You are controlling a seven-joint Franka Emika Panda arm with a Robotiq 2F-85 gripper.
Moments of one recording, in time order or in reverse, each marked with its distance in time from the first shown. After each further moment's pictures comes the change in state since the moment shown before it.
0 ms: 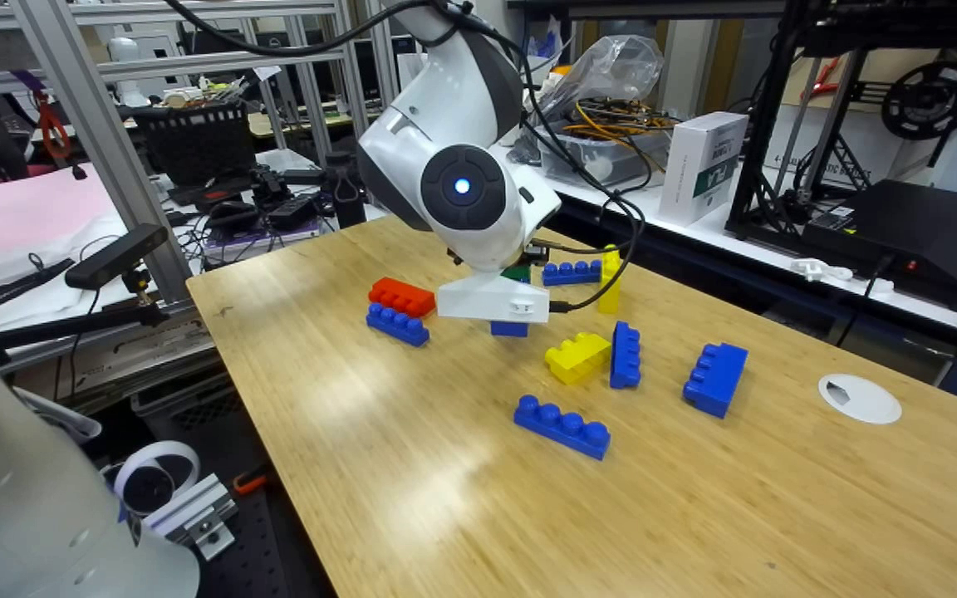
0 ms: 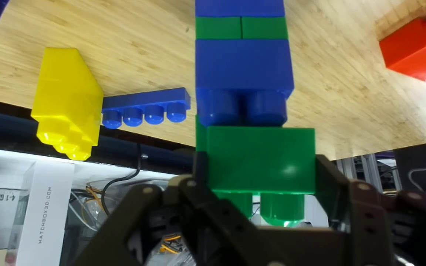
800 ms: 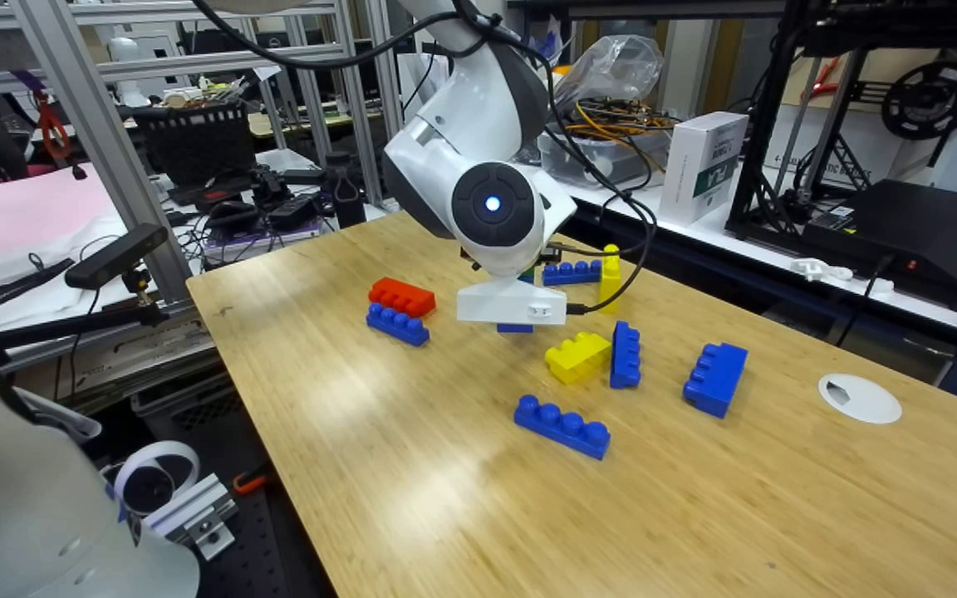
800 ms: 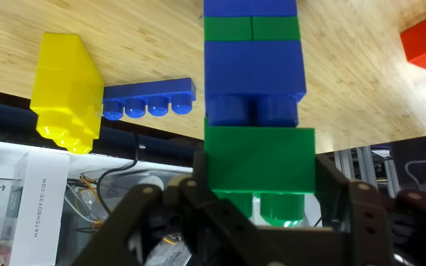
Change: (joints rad) arm -0.135 0.065 0.099 0.059 -0.001 -0.071 -0.043
